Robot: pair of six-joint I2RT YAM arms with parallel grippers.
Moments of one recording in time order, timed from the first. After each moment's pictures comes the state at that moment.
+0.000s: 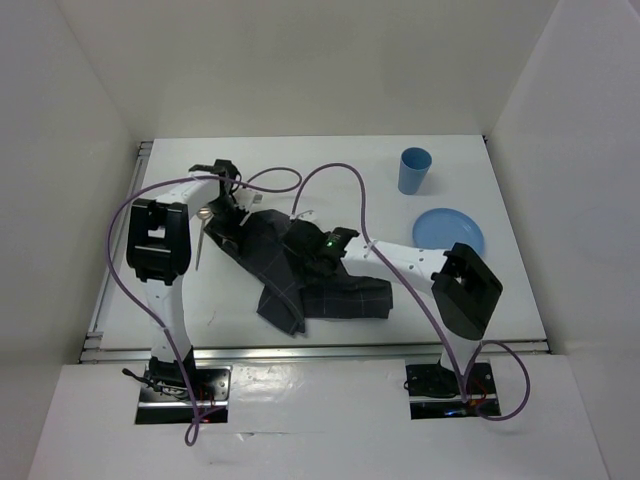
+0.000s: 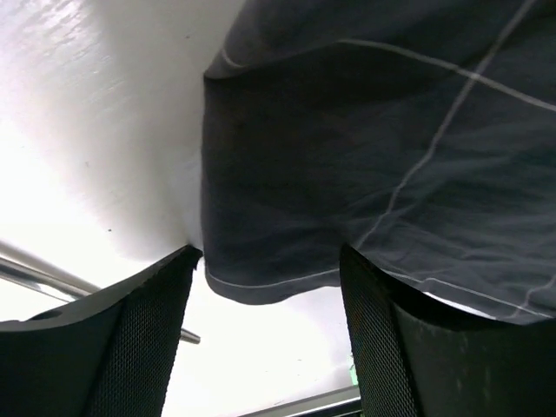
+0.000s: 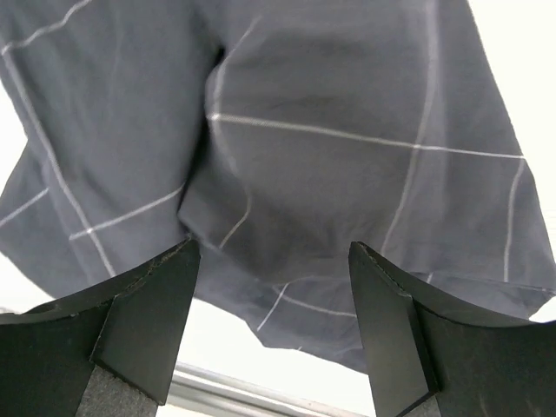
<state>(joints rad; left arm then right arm) -0.11 2.12 1.60 -1.01 0.14 0.34 0.99 1.77 1.30 -0.64 0.29 0.52</state>
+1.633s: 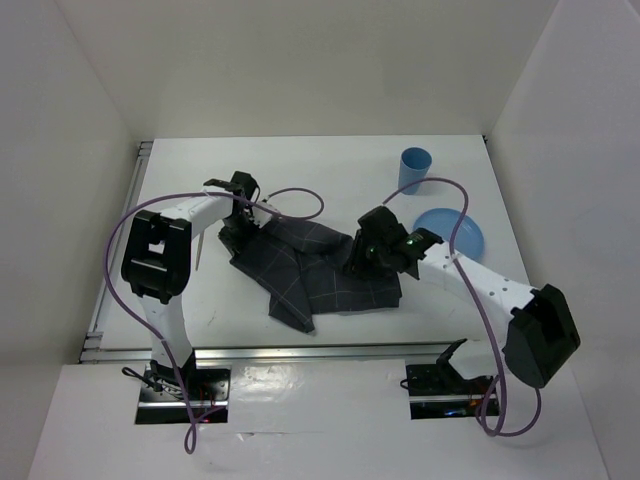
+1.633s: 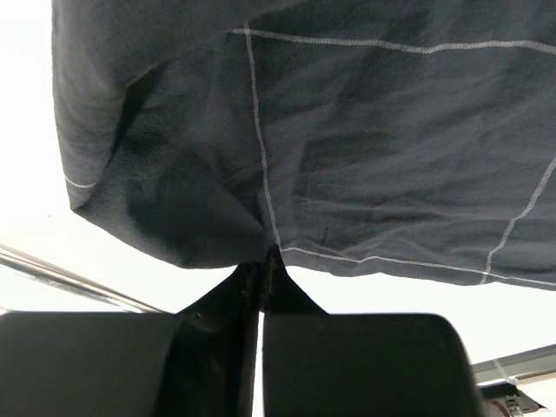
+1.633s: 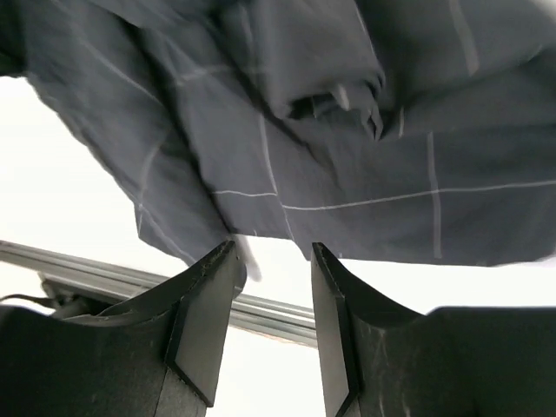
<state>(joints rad) -0.25 1.95 1.38 -0.90 0.03 0.46 0.66 1.31 0.99 -0.64 0.03 0.86</state>
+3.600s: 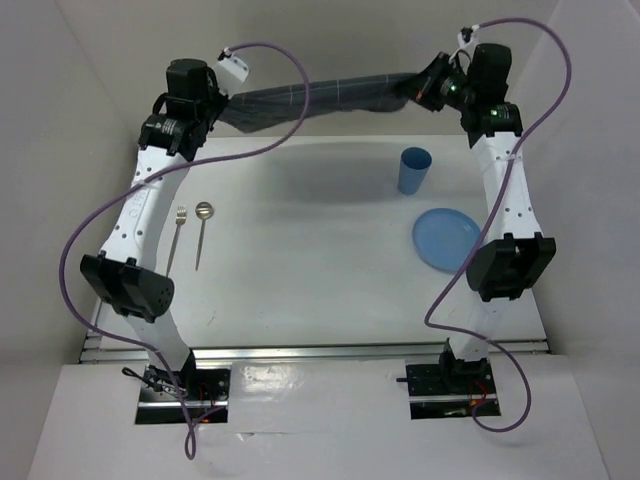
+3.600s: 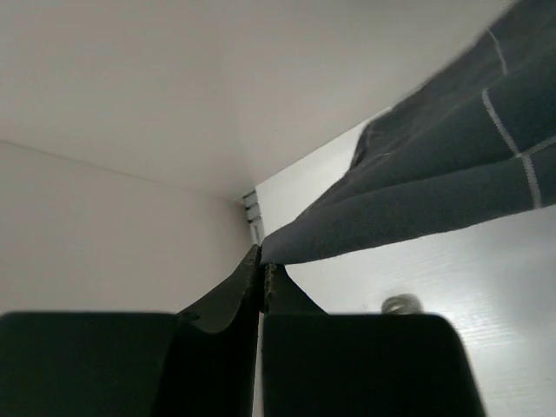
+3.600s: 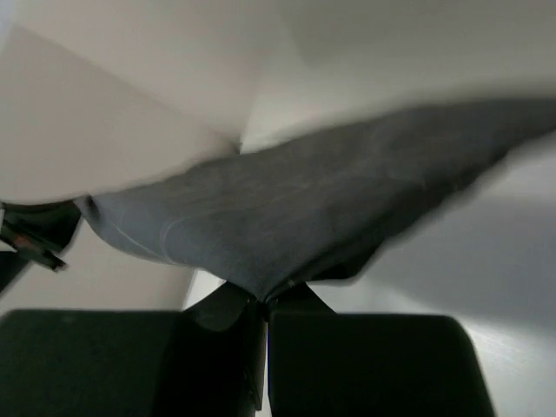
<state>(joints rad) -0.21 1.83 2.20 -0.71 -0.28 0.59 0.02 1.91 2.25 -0.53 -0.54 0.63</state>
